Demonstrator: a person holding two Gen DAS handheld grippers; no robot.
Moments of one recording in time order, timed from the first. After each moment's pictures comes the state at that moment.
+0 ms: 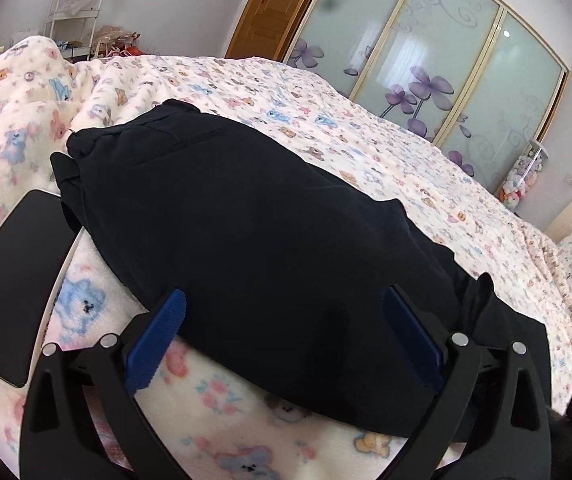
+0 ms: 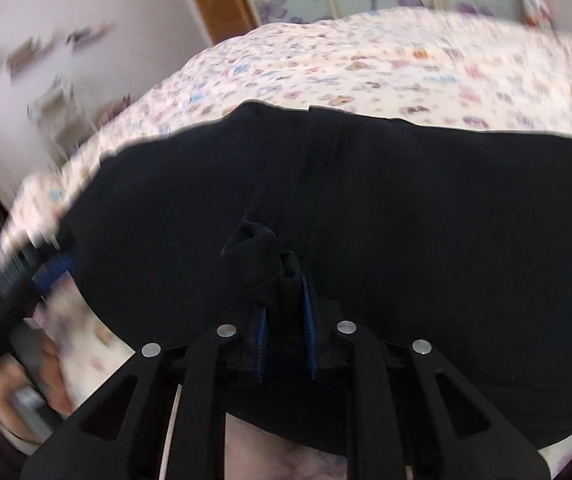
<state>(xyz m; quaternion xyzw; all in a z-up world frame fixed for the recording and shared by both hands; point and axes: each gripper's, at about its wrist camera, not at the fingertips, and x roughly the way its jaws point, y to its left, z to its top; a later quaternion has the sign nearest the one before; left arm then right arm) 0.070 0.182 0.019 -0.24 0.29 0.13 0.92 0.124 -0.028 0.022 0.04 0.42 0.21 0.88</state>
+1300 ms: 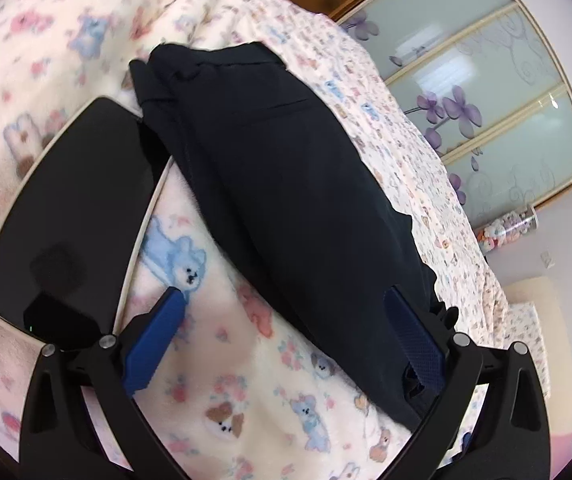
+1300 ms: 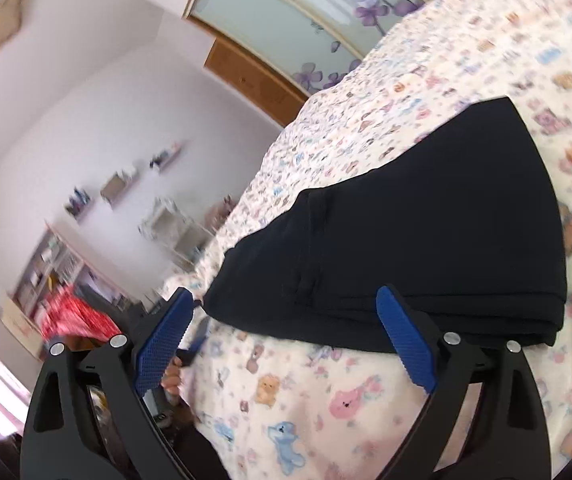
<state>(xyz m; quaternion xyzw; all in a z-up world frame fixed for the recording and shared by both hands) 0.040 0.257 0.013 -0.44 0.35 0.10 0.82 0.065 -0.193 0.049 0.34 0.32 0.34 0.82</state>
